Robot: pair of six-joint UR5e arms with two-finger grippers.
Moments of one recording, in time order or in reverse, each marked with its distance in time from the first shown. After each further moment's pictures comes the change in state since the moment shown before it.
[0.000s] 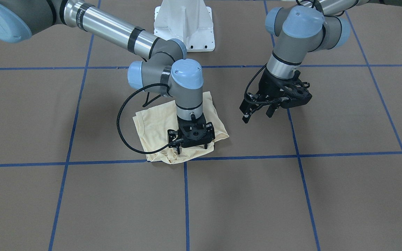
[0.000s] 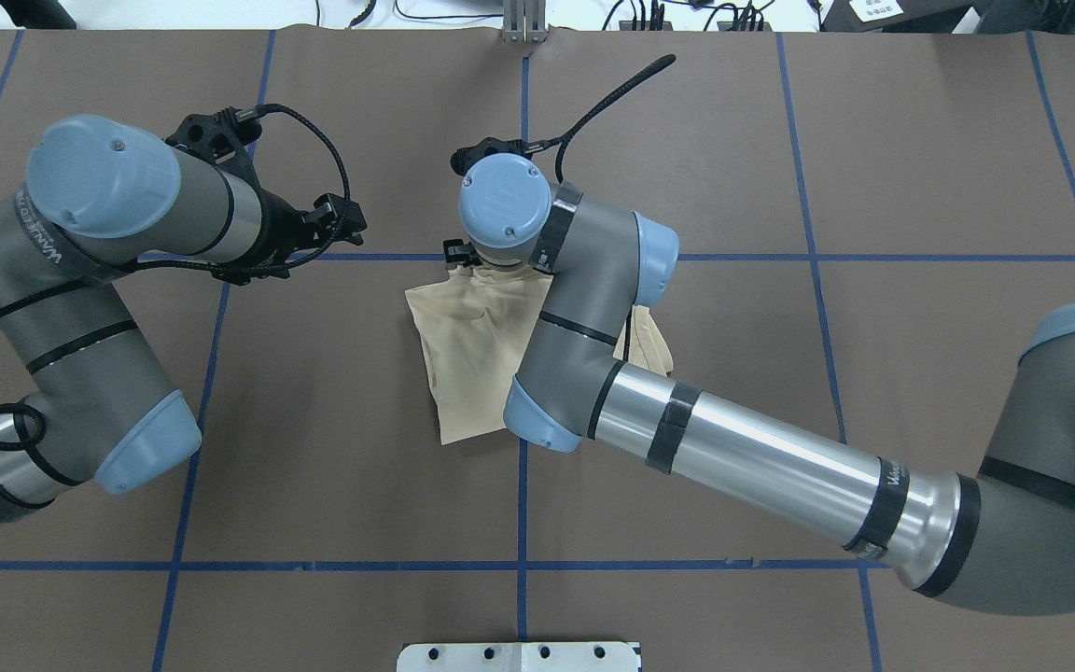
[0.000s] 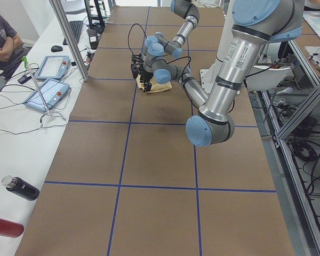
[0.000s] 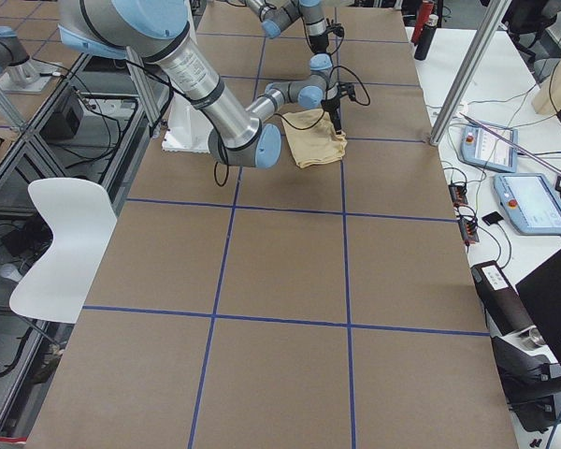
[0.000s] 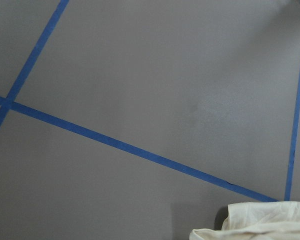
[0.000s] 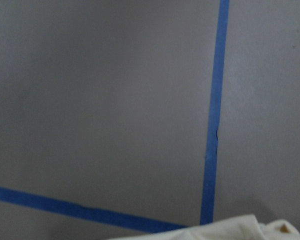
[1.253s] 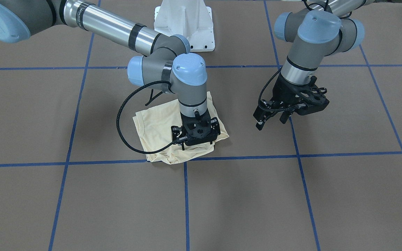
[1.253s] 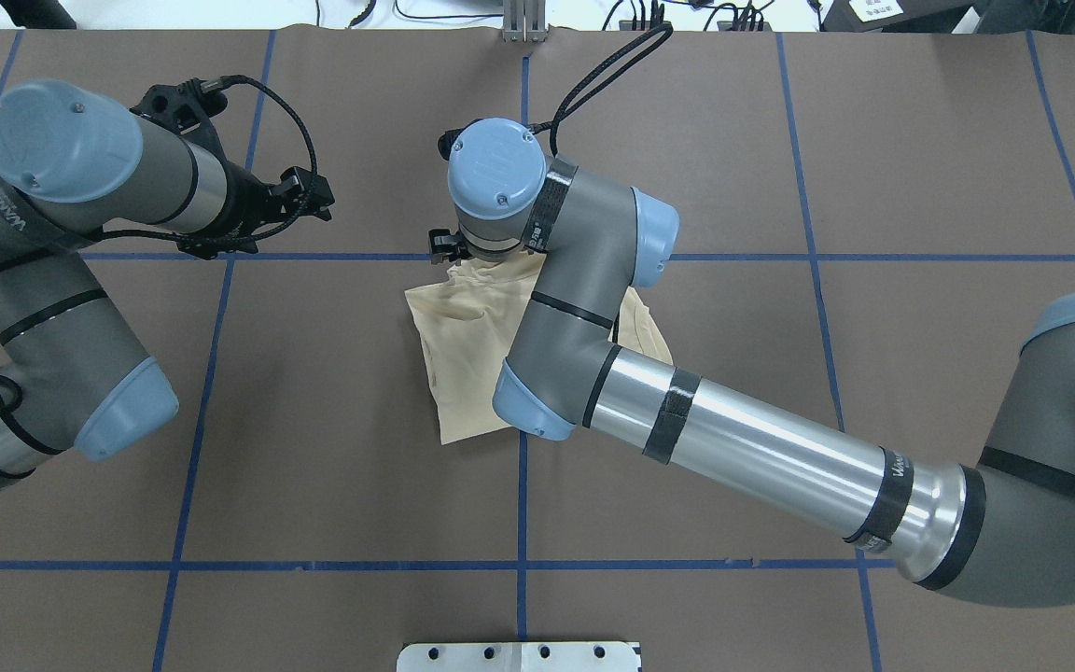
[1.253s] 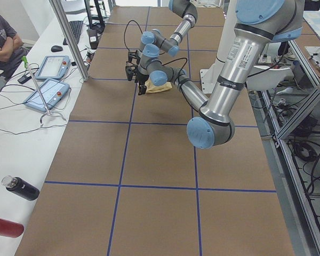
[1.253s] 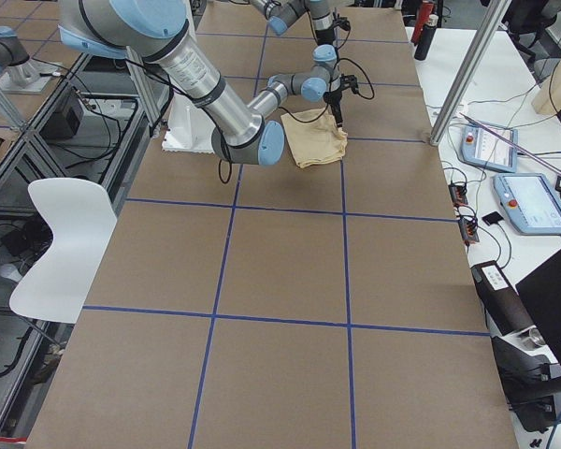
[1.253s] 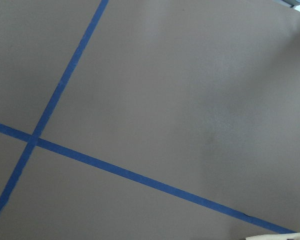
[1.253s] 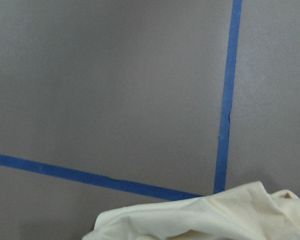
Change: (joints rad) left arm -0.057 0.013 0.020 0.000 -0.024 0.046; right arm -0.002 -0.011 0.091 -0.096 0.090 0.000
